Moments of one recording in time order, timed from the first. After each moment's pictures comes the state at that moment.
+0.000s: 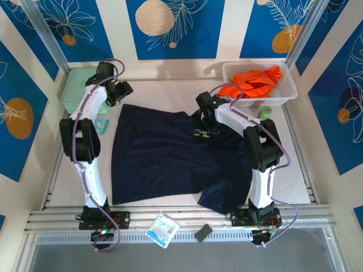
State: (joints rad) left arm -0.07 2.02 1.85 -0.78 0.14 -0.59; right arm 0.43 1.96 1.52 -0.86 -0.12 0.54
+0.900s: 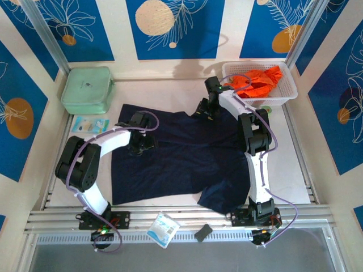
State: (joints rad) left arm -0.42 1.70 1.00 -0.54 0.10 -0.63; right arm 0.30 2.28 1.90 -0.83 -0.13 0.70
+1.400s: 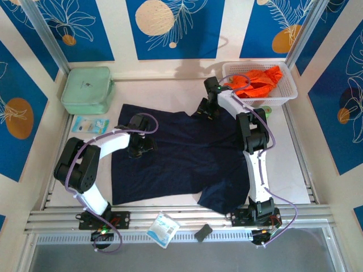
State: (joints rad) left arm -0.42 1.69 0.96 -0.51 0.08 -0.63; right arm 0.29 2.34 1.94 -0.83 -0.11 0.71
